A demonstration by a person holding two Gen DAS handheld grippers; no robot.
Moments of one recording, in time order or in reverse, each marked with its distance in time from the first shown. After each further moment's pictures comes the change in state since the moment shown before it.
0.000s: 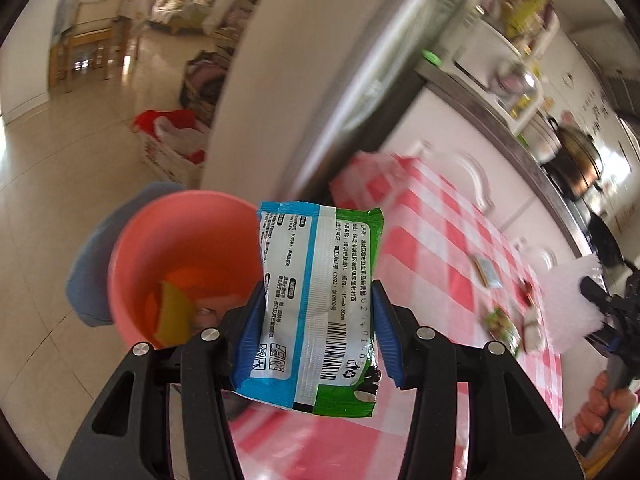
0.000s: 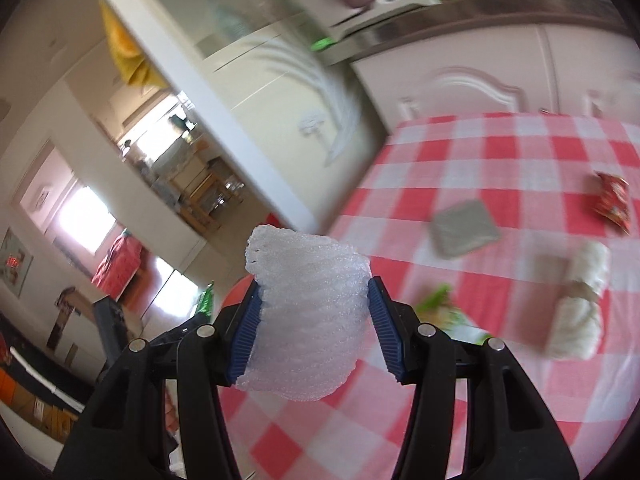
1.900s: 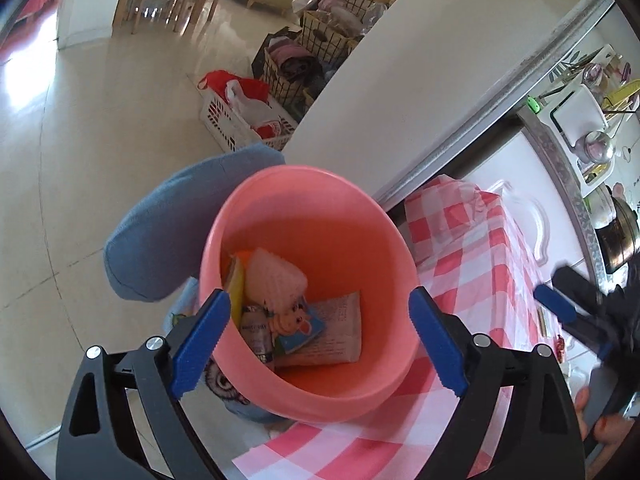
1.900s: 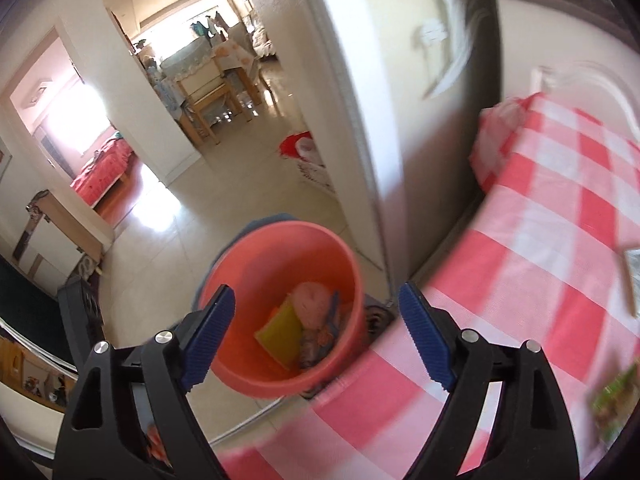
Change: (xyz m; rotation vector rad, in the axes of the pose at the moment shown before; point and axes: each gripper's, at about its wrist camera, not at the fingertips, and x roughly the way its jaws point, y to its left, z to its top) left arm 0.035 0.106 -0.005 -0.233 0.016 0.082; right arm 0.187 0.113 -0.024 -0.253 0.225 -0.081
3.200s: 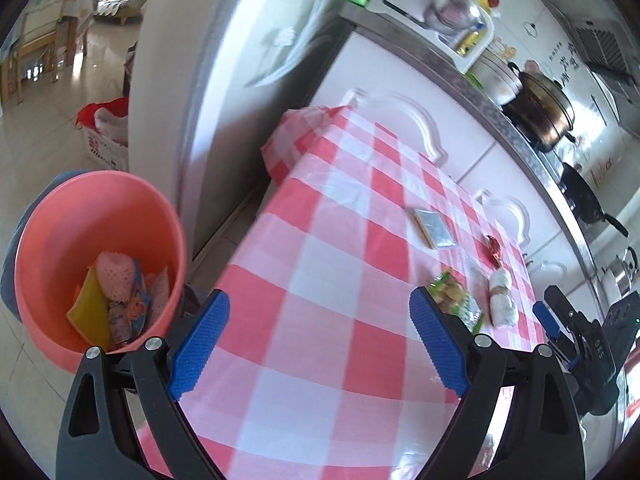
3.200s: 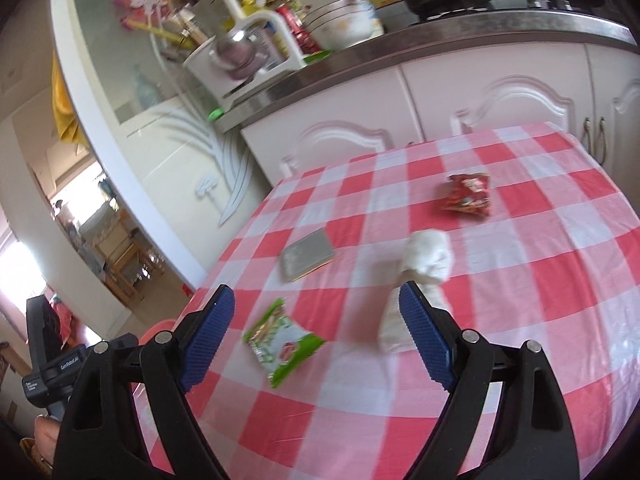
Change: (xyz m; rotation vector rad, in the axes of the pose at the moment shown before) left arm -0.003 -0.206 -0.069 0.370 0.130 -0.185; right arm -0.209 -0.209 -0.141 0.390 -0.494 -0.265
